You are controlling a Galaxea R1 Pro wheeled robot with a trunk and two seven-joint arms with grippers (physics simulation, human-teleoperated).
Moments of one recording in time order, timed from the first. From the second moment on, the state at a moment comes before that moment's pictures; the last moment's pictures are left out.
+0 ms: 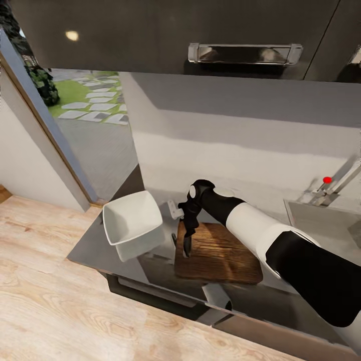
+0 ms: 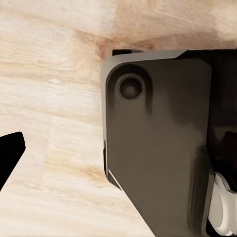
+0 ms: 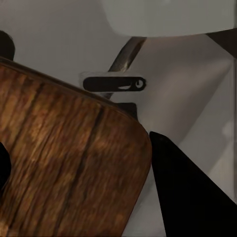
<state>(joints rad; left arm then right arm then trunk) 0.00 0.03 0.00 -0.44 0.00 -0.08 0.00 -1.39 0.17 0.91 -0.43 0.61 0.11 1.14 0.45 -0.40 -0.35</state>
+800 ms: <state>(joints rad) 0.00 0.03 0.00 -0.44 0.00 -0.08 0.00 -1.39 0.17 0.91 -0.43 0.61 0.11 1.14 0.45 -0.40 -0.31</state>
